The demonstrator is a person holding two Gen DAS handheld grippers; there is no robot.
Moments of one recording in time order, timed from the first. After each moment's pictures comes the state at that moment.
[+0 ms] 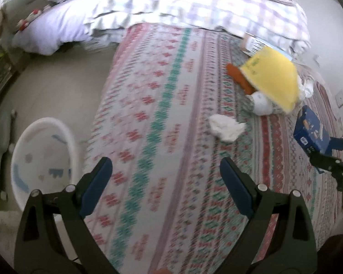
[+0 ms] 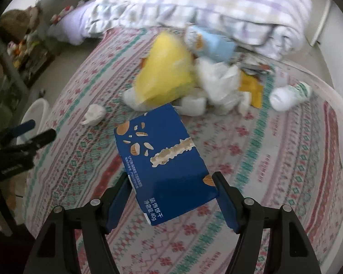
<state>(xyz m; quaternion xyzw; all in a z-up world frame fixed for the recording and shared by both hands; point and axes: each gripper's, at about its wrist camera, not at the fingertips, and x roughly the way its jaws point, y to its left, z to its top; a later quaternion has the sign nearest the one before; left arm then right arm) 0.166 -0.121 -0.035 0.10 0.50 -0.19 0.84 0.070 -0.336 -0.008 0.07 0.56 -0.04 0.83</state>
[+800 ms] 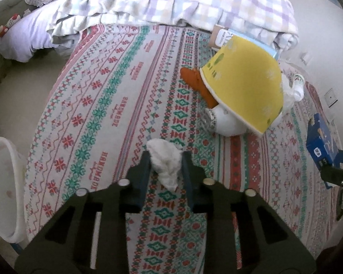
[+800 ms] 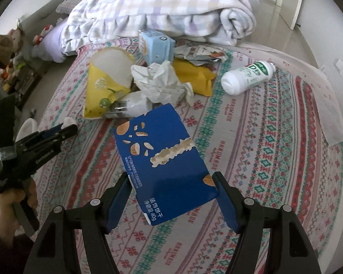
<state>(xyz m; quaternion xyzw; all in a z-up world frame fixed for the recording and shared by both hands) 0.182 -0.180 -0.060 0.08 0.49 -0.24 0.83 0.035 -0.397 -0.001 0.11 0.55 -0.09 0.82</state>
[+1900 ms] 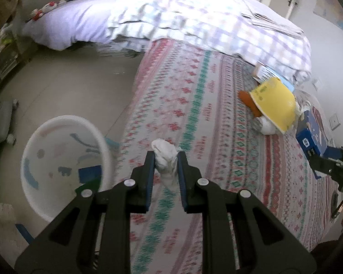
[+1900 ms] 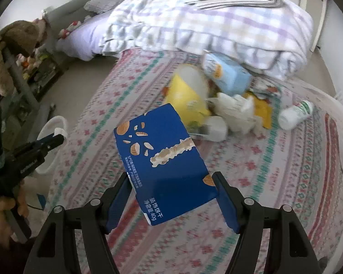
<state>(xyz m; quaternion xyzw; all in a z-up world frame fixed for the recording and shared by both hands) 0.179 -0.046 -0.013 0.03 0.48 -0.17 0.86 0.070 -0.298 0.018 0.08 0.52 -0.02 0.85</state>
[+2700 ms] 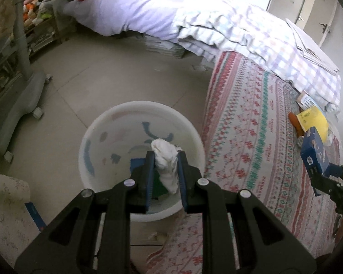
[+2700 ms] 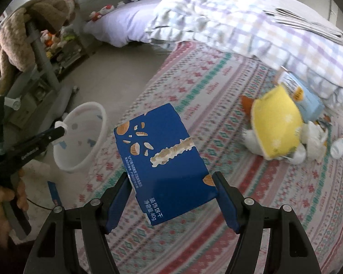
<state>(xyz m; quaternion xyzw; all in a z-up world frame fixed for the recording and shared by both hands) 0.193 0.064 -0.019 -0.02 0.48 -0.08 0.87 0.117 -0.184 0.004 0.04 0.52 0.05 0.85</state>
